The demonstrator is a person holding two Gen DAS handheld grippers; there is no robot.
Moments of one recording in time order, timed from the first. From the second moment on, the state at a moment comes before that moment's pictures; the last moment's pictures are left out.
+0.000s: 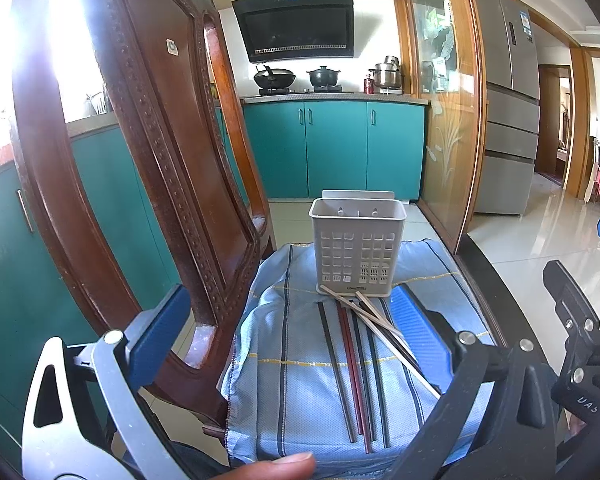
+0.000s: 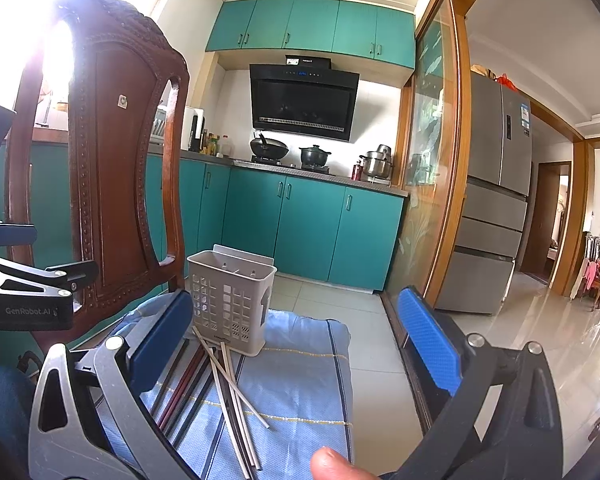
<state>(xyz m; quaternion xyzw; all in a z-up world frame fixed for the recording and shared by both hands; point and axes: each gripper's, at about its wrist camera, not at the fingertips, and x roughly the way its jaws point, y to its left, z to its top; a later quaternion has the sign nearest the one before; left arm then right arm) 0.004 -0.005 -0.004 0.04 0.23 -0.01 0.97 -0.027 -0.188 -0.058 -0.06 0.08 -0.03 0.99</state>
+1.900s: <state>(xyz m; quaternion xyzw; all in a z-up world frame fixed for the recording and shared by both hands) 0.008 -0.011 -0.012 0.04 0.24 -0.01 0.97 -0.022 -0.187 -0.067 -0.06 0.09 -0.02 0.99</state>
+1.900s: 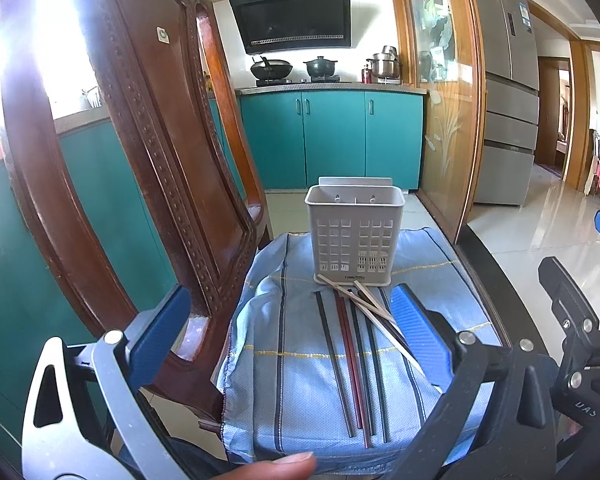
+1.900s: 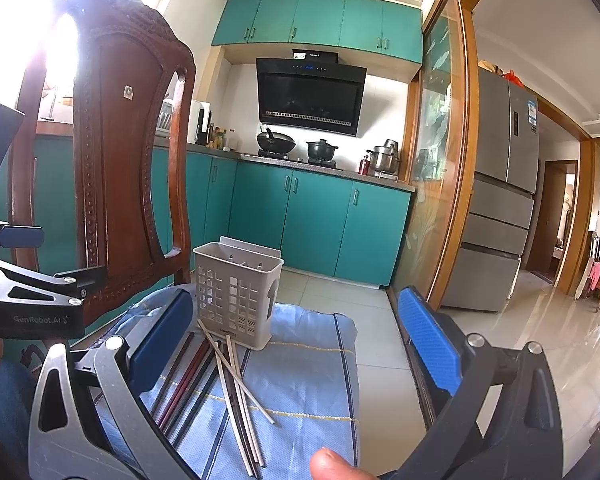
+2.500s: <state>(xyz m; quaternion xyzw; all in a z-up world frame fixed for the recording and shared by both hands) 0.057 -0.025 -0.112 0.07 0.40 -0.03 0.91 0.159 -0.192 -0.190 -0.04 0.42 0.12 0.90</state>
